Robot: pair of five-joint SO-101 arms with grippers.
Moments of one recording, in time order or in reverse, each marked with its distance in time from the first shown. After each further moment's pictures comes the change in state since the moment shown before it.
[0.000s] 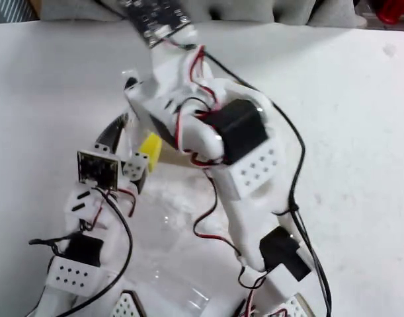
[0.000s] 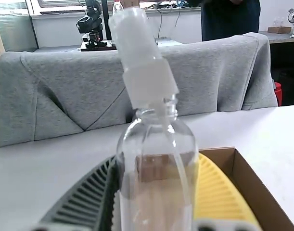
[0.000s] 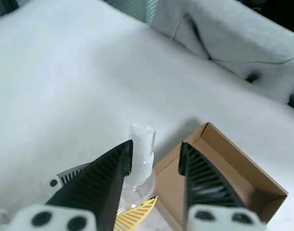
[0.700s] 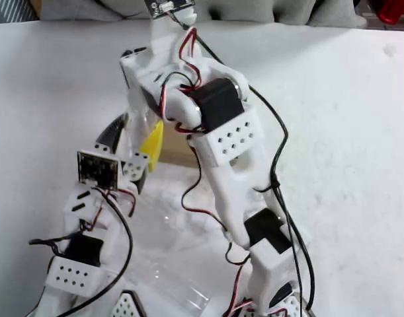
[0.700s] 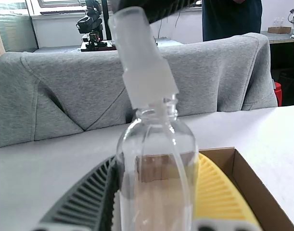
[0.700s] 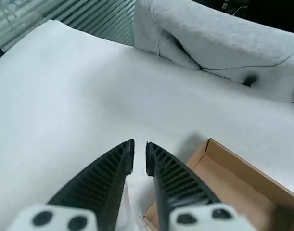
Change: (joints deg) left arm 0.0 0.0 0.0 0.0 0.0; right arm 3.0 10.8 -2.1 -11.1 -6.2
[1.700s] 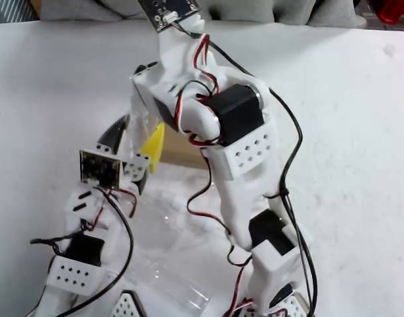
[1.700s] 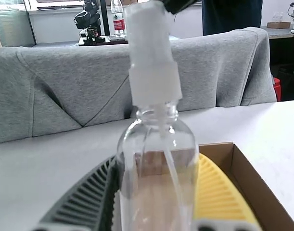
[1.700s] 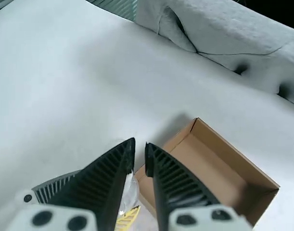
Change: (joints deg) left arm 0.2 0.0 0.2 0.1 0.0; right arm 0.1 -1.1 -9.1 15.8 7.0
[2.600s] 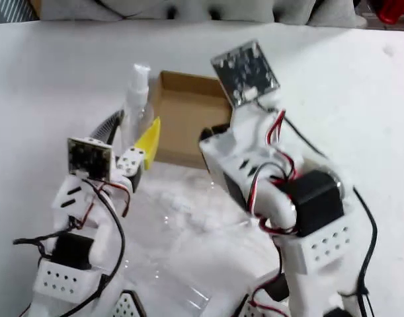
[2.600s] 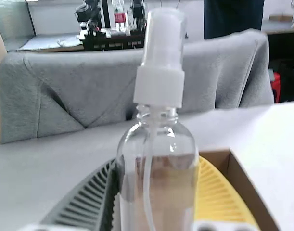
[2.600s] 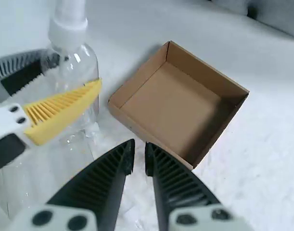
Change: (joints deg) left arm -0.2 0.0 -14.6 17.0 2.4; right arm 7.2 -52.3 67.7 -9.0 0.2
